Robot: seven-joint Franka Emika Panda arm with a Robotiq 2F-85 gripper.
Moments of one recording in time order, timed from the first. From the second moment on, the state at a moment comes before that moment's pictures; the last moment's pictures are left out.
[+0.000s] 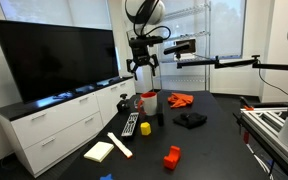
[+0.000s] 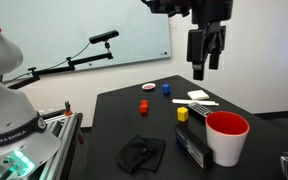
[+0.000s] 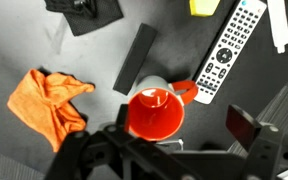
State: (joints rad) arm -0.17 0.17 -0.20 -2.00 -0.01 2.12 0.72
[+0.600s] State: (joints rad) arm -0.26 0.40 -0.28 -1.80 0.08 2.09 0.76
